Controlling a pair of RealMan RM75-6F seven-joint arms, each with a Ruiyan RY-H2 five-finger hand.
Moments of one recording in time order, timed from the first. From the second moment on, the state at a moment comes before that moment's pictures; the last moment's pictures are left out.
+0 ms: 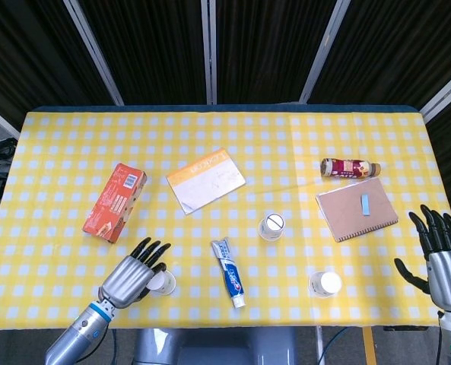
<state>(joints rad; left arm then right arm) -0.36 -1.42 0.04 -1.84 1.51 1.06 0.66 0.06 -1.18 0.09 -1.49 -1.61 1.66 0.05</state>
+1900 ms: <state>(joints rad) -1.20 -1.82 -0.30 -1.35 0.69 0.79 0.82 0.11 -1.19 0.16 -1.36 -1.38 1.44 0.21</state>
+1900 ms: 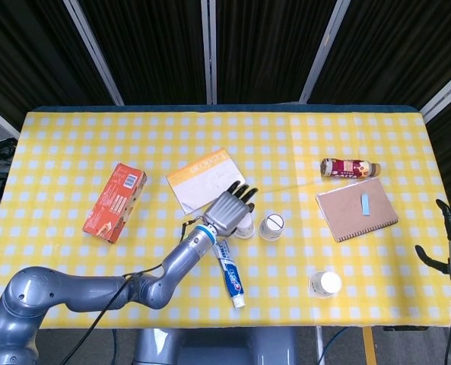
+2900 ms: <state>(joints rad) -0.77 -1.45 0.06 -1.78 1.15 1.35 0.59 0.12 -1.19 0.11 -1.42 -1.47 1.45 0.15</state>
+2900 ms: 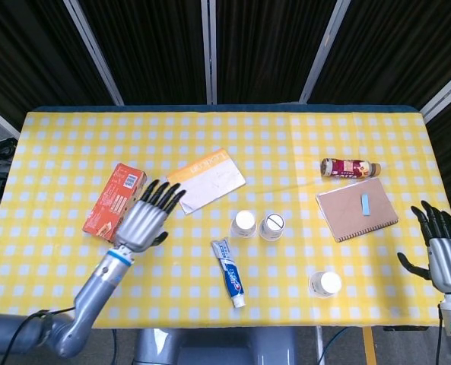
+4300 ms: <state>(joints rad) -0.29 -1.24 0.16 -1.61 1.65 1.62 0.15 0.33 -1.05 -0.06 -1.85 -1.55 1.00 -0.06</state>
